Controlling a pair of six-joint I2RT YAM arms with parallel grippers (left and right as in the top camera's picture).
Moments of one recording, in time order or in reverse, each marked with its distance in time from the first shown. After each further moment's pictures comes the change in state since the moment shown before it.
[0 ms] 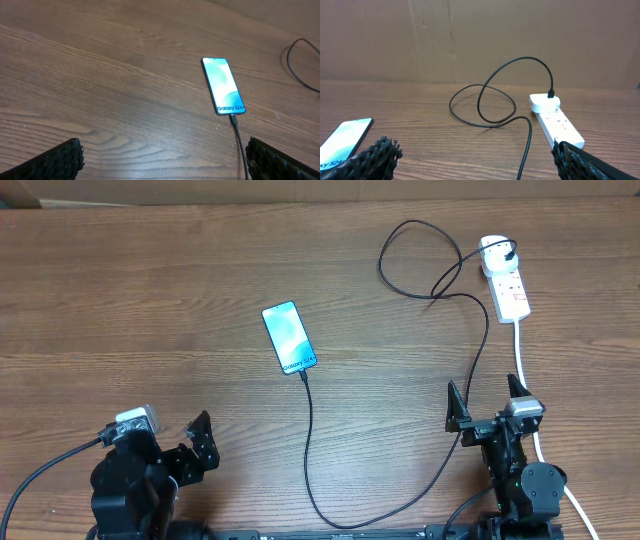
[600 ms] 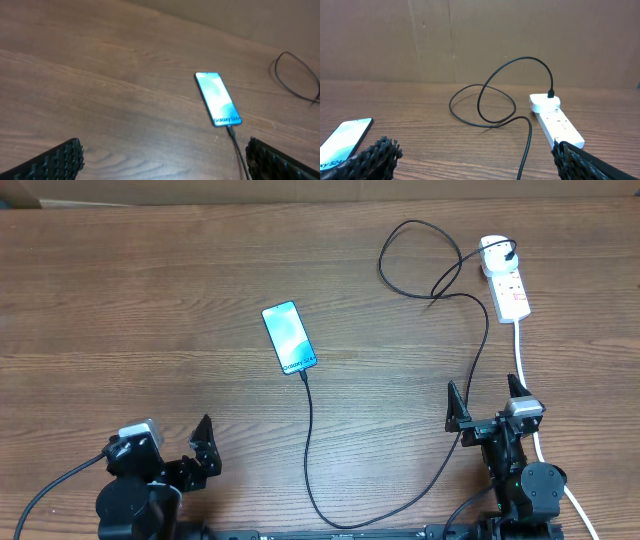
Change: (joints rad) left arm 0.000 -0.175 -0.118 0.089 0.011 0.034; right arm 0.000 0.000 0.000 -0.001 0.000 0.000
